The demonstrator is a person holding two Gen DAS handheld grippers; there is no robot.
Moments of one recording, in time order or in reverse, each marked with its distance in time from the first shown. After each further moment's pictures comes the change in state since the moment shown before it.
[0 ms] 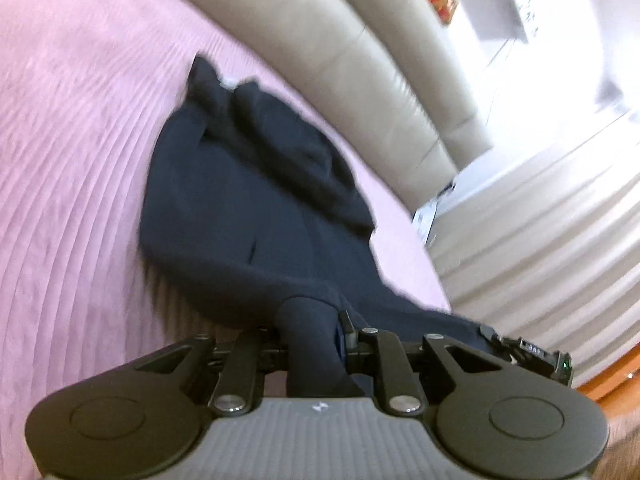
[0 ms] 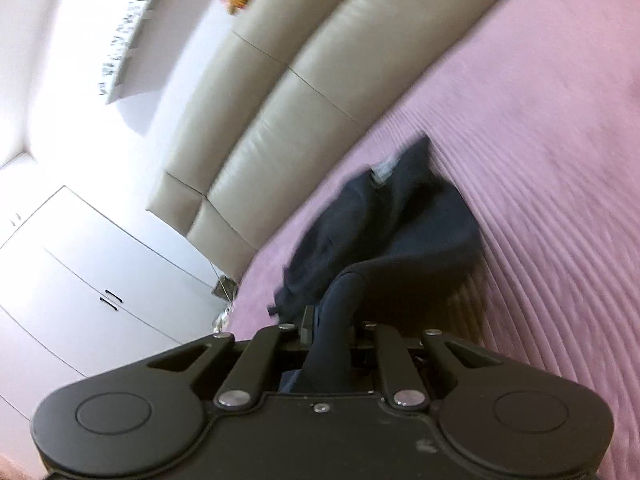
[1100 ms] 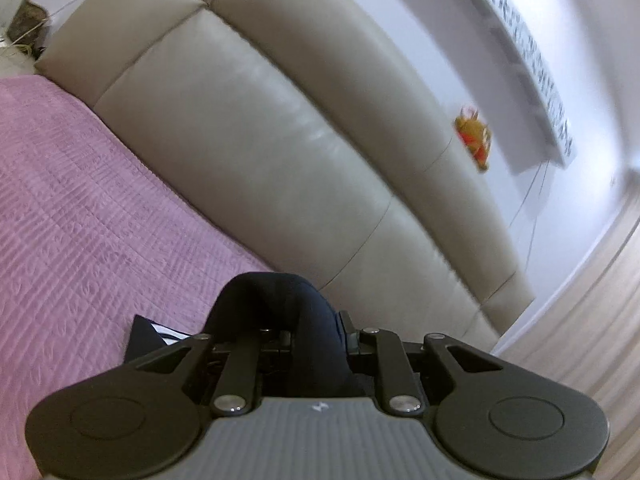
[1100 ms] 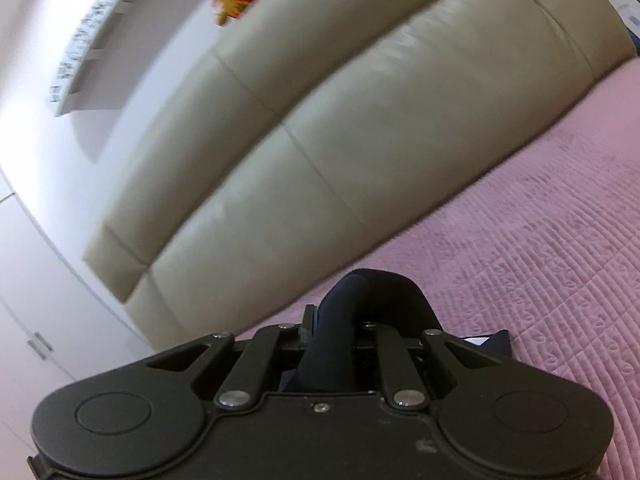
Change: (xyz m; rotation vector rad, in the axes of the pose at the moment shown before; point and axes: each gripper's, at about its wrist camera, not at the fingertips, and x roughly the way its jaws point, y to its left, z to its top) left arm 0.185 0.011 0.289 0.053 -0.400 0.089; right arm 0.320 0.006 0.218 -0.127 -0.073 -0.146
